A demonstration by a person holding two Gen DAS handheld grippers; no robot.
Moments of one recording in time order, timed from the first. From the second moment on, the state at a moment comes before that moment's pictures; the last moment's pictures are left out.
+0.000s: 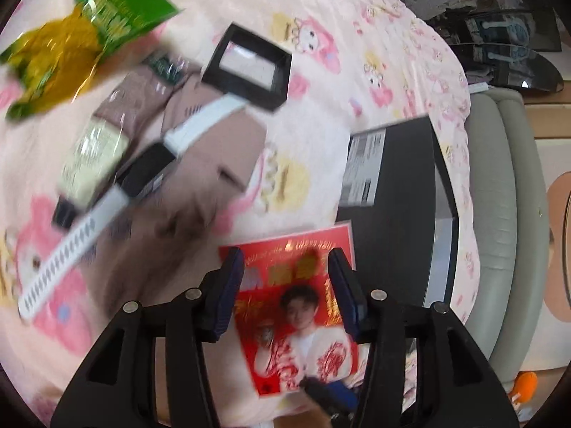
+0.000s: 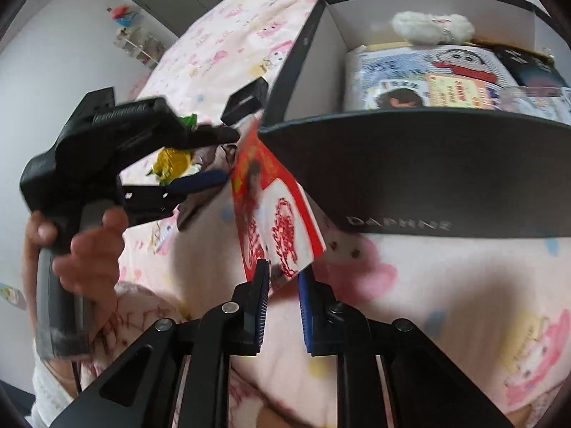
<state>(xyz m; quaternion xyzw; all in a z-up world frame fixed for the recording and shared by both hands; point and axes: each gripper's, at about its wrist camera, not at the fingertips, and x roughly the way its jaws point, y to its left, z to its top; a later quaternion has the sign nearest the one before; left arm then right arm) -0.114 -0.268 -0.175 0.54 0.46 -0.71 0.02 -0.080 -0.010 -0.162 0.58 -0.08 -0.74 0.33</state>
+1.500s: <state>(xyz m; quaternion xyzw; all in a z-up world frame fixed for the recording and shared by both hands) -0.070 -0.218 -0.170 0.56 0.45 -0.70 -0.01 -0.024 0.078 -0.137 0.56 -0.02 -0.78 0.26</state>
